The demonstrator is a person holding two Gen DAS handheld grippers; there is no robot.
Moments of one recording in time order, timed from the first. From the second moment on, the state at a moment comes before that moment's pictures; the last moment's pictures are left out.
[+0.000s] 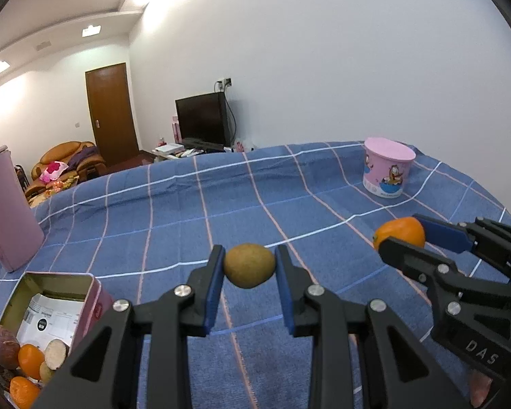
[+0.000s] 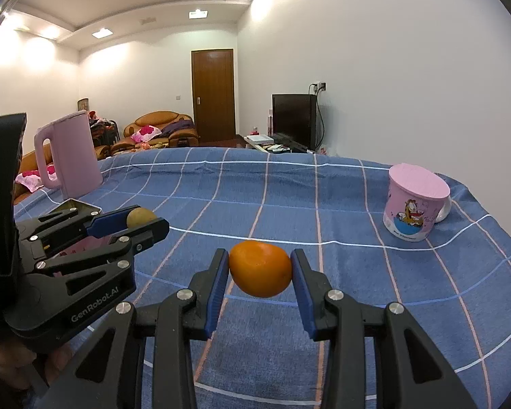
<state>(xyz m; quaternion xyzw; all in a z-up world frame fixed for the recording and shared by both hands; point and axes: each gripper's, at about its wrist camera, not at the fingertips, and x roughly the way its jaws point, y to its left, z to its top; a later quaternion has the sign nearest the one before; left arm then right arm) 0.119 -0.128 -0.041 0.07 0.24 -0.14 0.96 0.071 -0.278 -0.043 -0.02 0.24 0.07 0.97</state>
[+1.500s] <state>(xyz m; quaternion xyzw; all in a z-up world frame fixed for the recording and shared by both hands) 0.083 -0.127 -0.029 0.10 0.15 -0.11 0.98 0.046 -0.275 -0.033 -0.03 0.17 0.08 0.98</state>
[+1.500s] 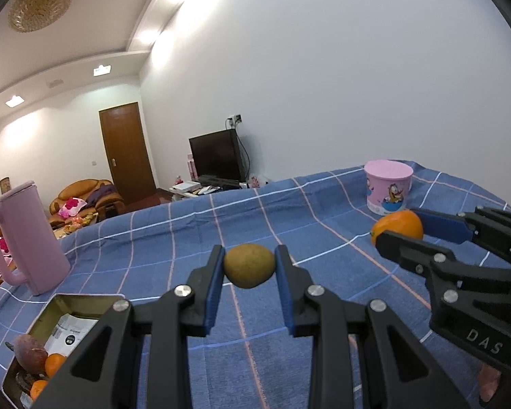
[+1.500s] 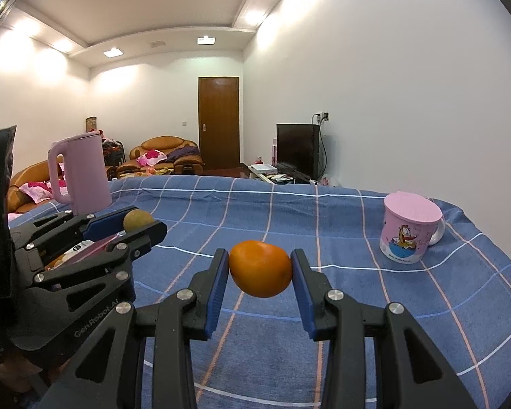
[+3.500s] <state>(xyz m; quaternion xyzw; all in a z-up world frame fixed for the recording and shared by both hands) 0.060 0.072 -0.031 0.02 0.24 0.07 0.97 0.088 -0.063 -0.027 -0.08 0.21 0.28 0.93</state>
